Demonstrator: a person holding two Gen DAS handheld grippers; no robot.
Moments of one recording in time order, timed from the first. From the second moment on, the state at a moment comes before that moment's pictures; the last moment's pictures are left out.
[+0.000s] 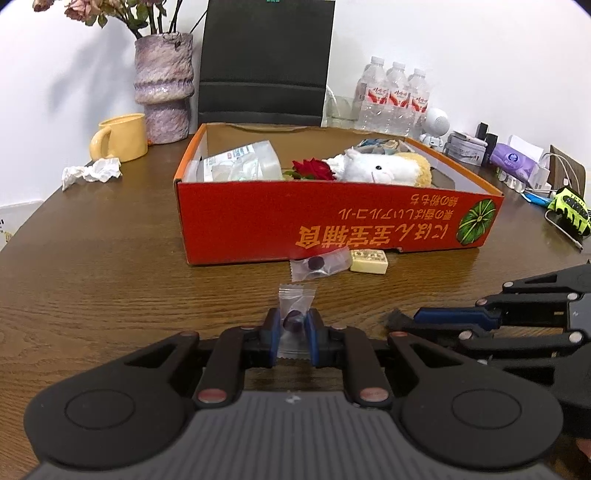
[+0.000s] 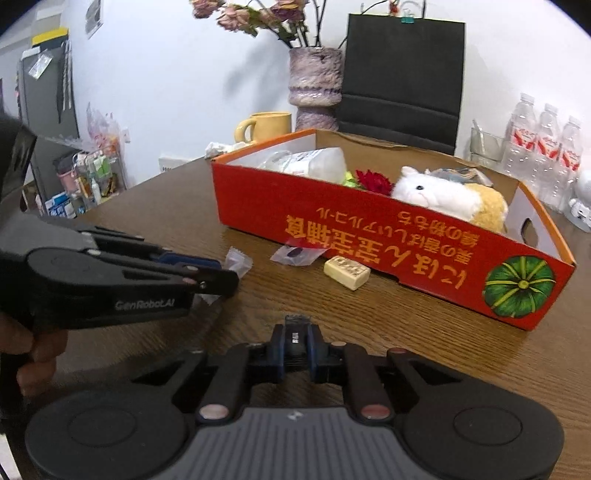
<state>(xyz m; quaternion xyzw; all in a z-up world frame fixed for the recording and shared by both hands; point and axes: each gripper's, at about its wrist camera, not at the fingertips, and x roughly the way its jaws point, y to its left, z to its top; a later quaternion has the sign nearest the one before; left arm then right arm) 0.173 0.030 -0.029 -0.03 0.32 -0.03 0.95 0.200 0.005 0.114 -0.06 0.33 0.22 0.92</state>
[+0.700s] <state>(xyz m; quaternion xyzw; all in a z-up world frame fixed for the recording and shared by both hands) 0.263 0.024 0.048 -0.04 0.22 -0.05 0.97 0.303 -0.077 0.196 0.02 0.23 0.08 0.97</state>
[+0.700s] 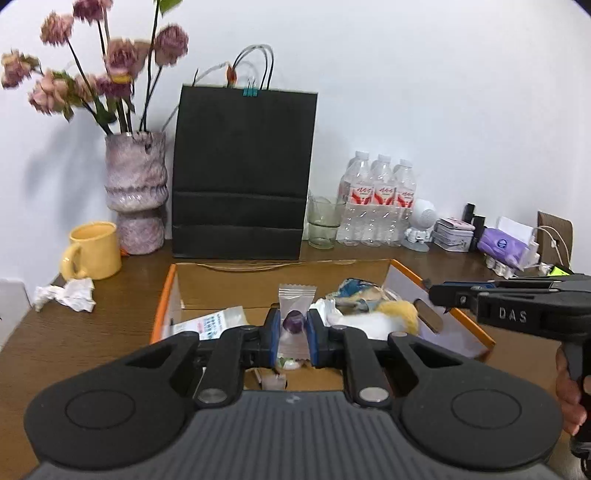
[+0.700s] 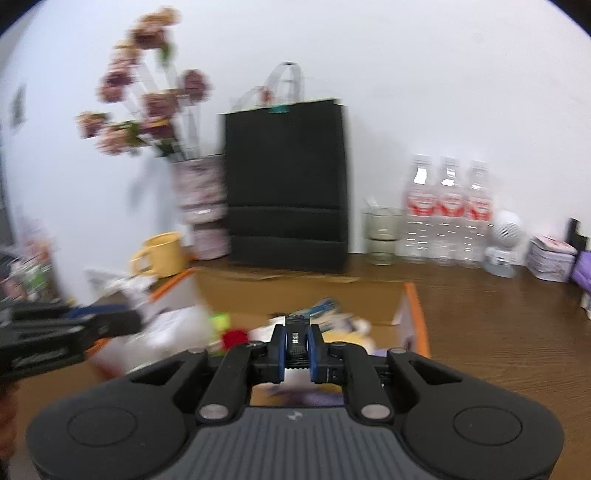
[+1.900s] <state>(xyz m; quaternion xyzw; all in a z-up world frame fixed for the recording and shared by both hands) 0.308 0.029 0.036 -0.05 0.22 -0.02 0.97 0.344 -0.093 0.185 0.03 0.24 0.09 0.97</state>
